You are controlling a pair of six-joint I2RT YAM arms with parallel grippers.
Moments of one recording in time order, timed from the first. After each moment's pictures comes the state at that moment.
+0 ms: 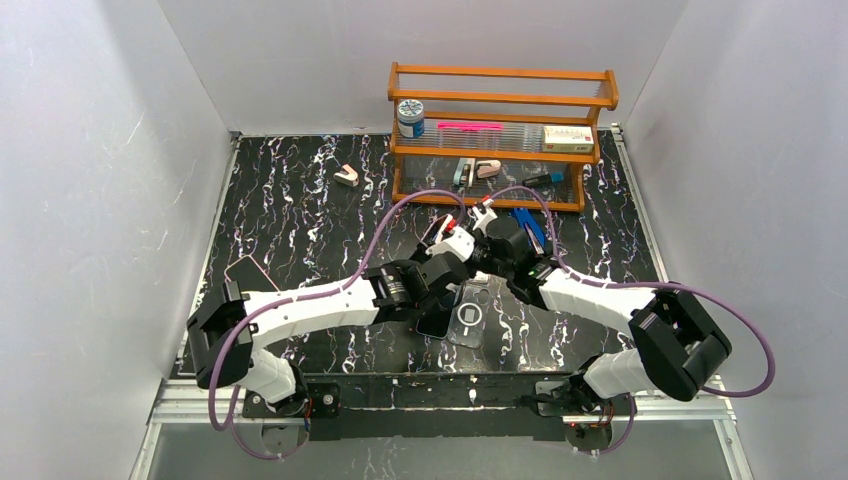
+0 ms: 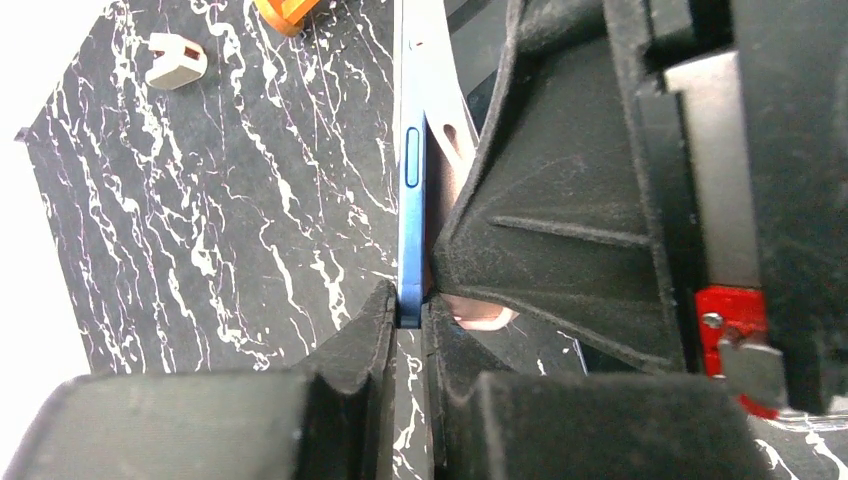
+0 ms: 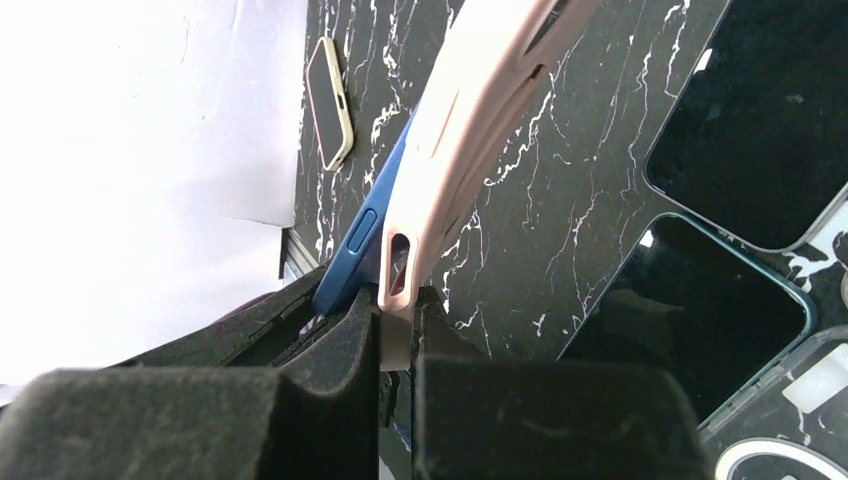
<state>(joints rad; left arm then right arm) -1.16 1.47 1.08 -0.49 -0.78 -0.08 0.75 1.37 0.67 0.32 -0.30 1.03</state>
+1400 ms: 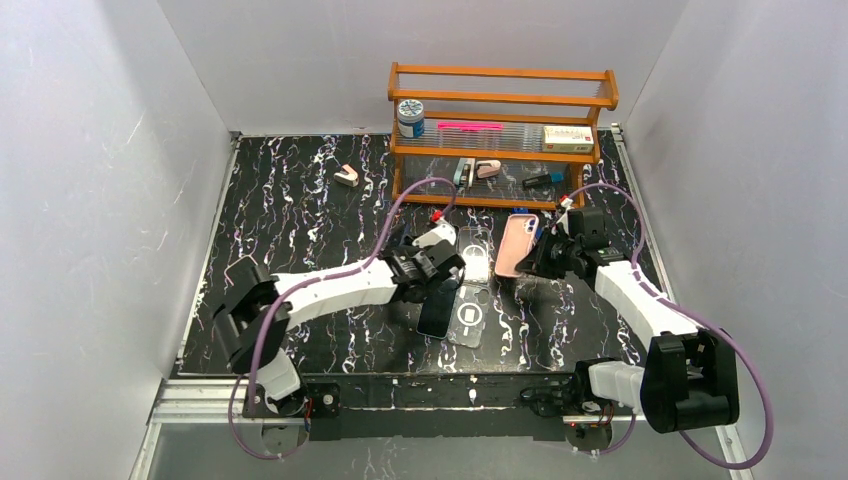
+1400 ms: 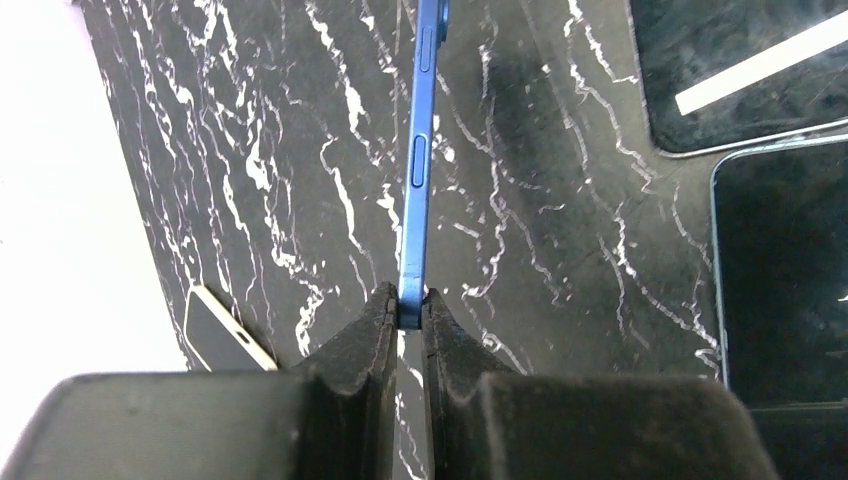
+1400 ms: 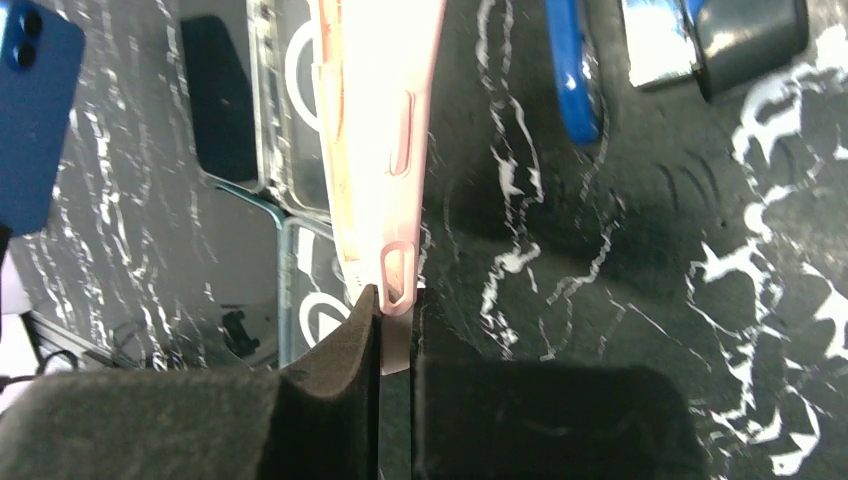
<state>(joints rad) -1.05 1.58 1.12 -0.70 -0.87 -0.21 0.18 1.19 0.68 -0.35 -0.37 0.49</state>
